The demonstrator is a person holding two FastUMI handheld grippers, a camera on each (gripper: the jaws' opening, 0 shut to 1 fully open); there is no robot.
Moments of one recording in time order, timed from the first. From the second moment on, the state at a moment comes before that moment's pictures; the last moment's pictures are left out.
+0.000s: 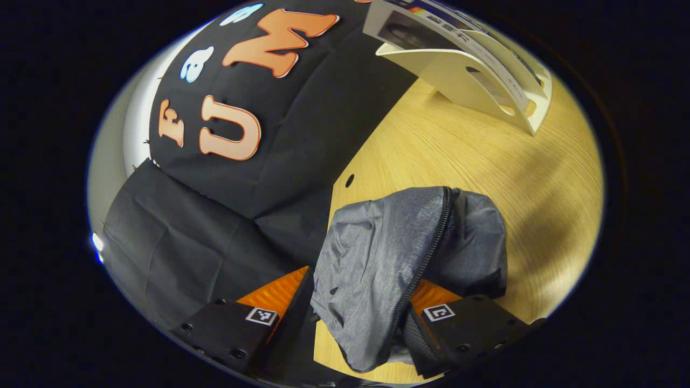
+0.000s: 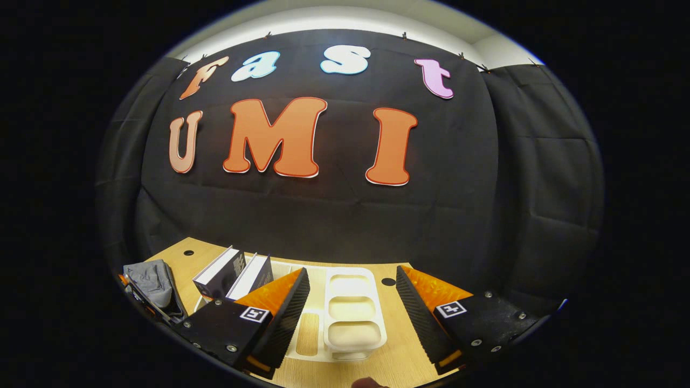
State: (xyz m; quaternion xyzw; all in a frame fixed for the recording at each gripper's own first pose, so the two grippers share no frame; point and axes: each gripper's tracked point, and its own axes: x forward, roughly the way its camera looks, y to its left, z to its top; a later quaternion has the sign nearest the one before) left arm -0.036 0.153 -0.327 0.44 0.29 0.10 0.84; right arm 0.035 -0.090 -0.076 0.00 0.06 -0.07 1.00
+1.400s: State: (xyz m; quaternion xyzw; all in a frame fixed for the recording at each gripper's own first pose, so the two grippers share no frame) left arm 0.050 0.213 -0.184 0.11 0.30 -0.24 0.92; right arm 0.033 0.050 -0.008 -0.03 0.14 -0.16 0.98
